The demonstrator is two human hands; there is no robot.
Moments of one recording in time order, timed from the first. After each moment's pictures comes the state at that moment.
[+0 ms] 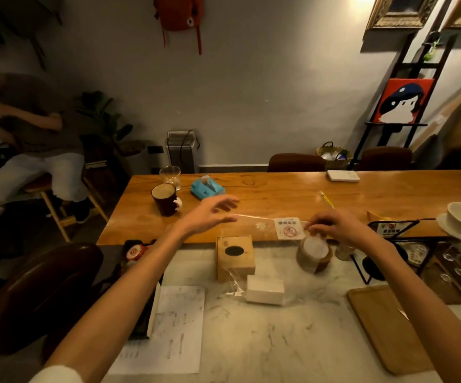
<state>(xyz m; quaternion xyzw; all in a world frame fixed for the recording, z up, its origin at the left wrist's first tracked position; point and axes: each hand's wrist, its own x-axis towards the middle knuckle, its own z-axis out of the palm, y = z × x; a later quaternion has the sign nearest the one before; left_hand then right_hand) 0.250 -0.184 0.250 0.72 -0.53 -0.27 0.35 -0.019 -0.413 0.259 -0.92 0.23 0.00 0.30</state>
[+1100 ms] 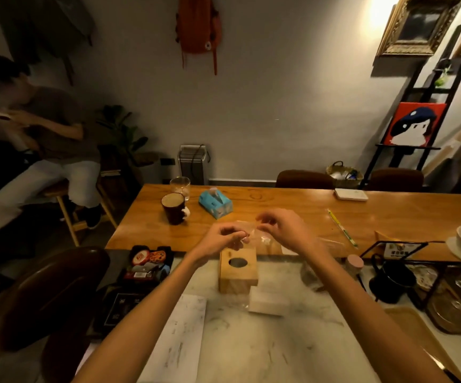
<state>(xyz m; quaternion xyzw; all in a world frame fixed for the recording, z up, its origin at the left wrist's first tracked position) 0.210 -0.177 0.217 0.65 -0.40 -0.34 0.55 0.074 -0.330 0.267 -0.95 0.20 -0.10 0.20</state>
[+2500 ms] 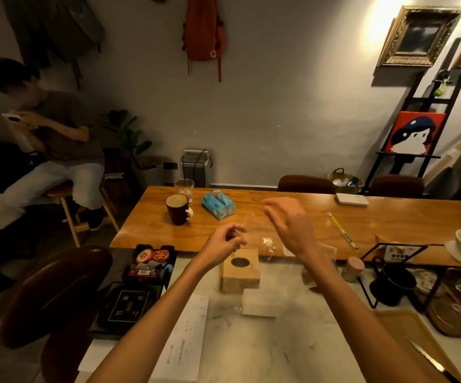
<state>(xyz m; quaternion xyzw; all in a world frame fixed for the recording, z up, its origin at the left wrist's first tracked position) 0.190 -0.164 0.213 0.72 -0.38 -0.26 0.53 0.061 -0.317 0.260 -0.90 0.14 -0.37 0.19</state>
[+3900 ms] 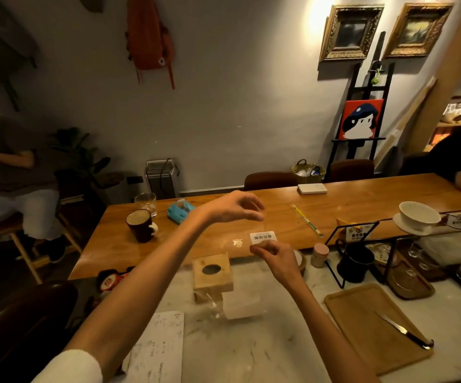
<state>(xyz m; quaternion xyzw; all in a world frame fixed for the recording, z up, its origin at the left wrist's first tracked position) 0.166 -0.273 0.323 0.70 -0.63 -0.26 0.23 0.001 -0.330 0.187 -0.74 0.30 -0.30 0.53</state>
